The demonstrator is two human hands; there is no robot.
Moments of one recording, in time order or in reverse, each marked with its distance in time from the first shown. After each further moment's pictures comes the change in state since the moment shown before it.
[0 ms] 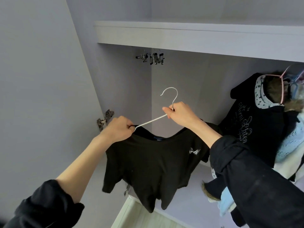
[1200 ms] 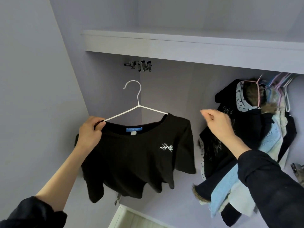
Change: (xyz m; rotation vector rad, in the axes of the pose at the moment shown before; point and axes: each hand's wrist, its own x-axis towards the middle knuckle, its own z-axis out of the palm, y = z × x) left_hand 0.005 -0.046 0.007 -0.362 0.534 -0.019; right_hand -0.042 0.120 -0.062 -0.097 0.433 0.106
